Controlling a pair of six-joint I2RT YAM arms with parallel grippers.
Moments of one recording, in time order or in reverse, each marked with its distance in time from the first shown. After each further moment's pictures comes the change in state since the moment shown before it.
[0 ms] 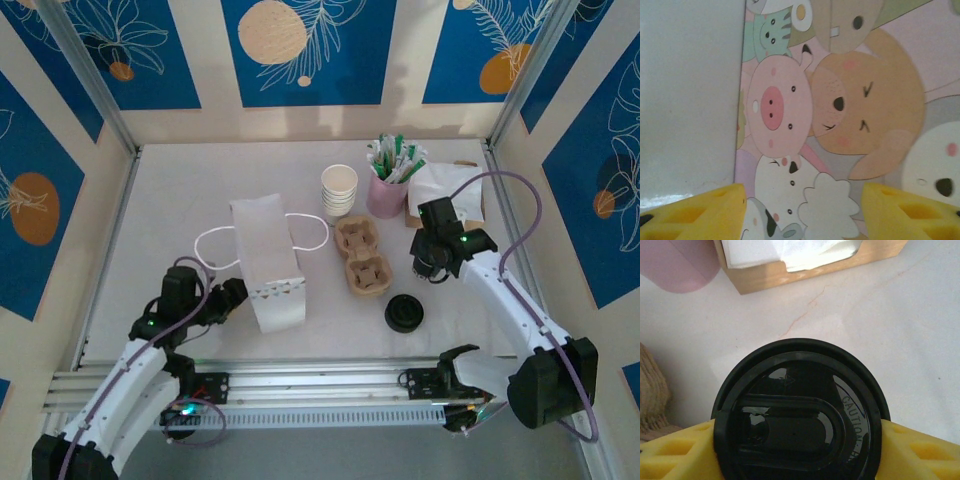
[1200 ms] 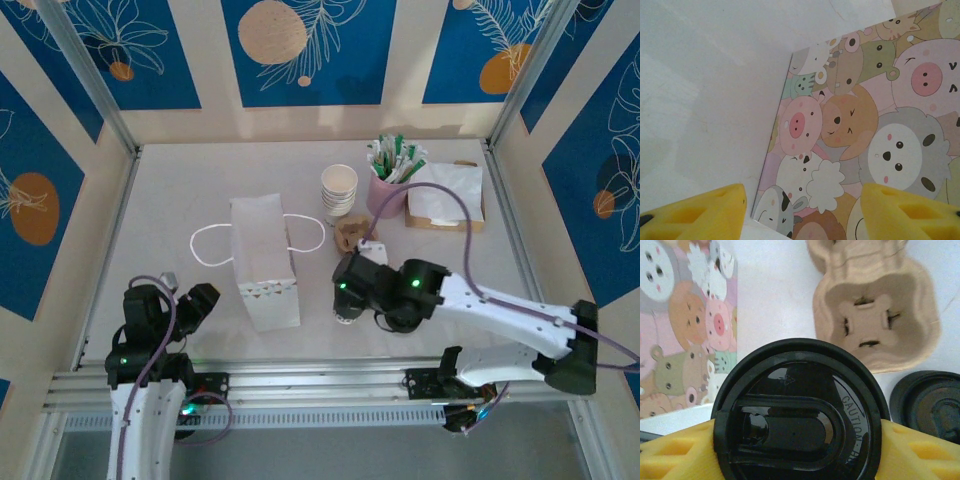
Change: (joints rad) left arm 0.350 -0.360 0.132 -0.469 0.014 0.132; right arm 0.840 0.005 0.200 -0.221 0.032 0.431
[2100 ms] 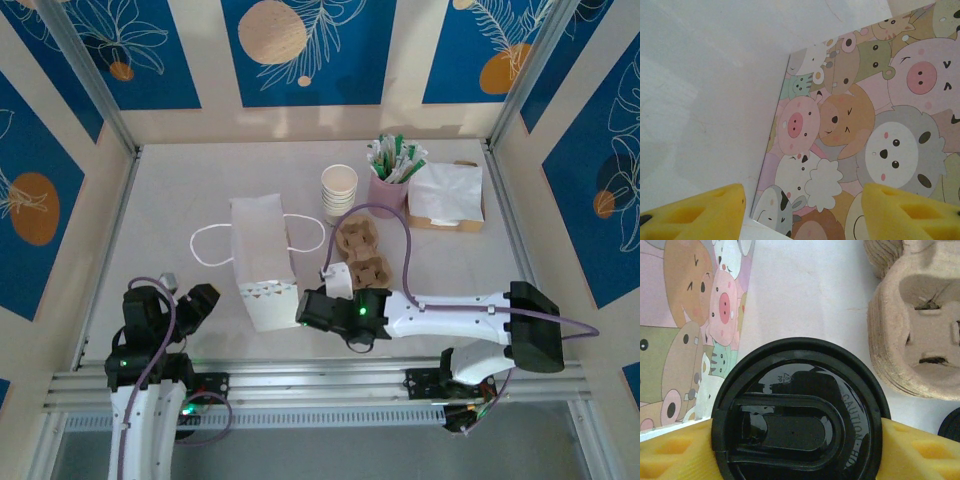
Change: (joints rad) left arm 0.000 -0.024 0.000 -0.010 0.000 0.000; right arm 0.203 0.271 -0.141 0.278 0.210 0.037
